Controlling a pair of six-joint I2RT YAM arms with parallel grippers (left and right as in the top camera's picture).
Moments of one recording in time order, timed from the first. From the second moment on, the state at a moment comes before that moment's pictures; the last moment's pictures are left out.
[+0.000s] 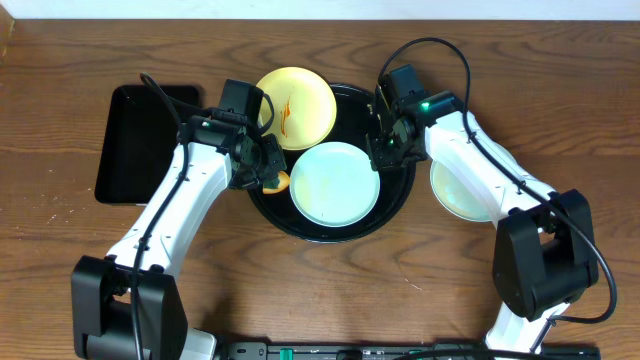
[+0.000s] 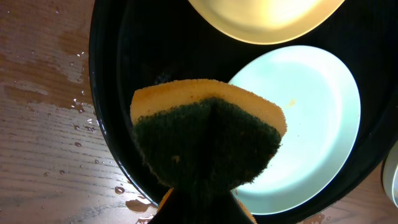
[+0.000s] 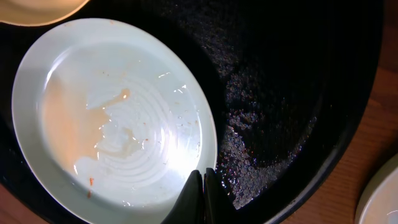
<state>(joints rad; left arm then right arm) -0.24 1.63 1.23 -0.89 0.17 -0.56 0.42 1.93 1.48 -0.88 -0.16 0.23</state>
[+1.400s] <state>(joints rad) -0.24 1.63 1.23 -0.89 0.17 -0.56 0.42 2.08 1.48 -0.80 -0.15 0.17</state>
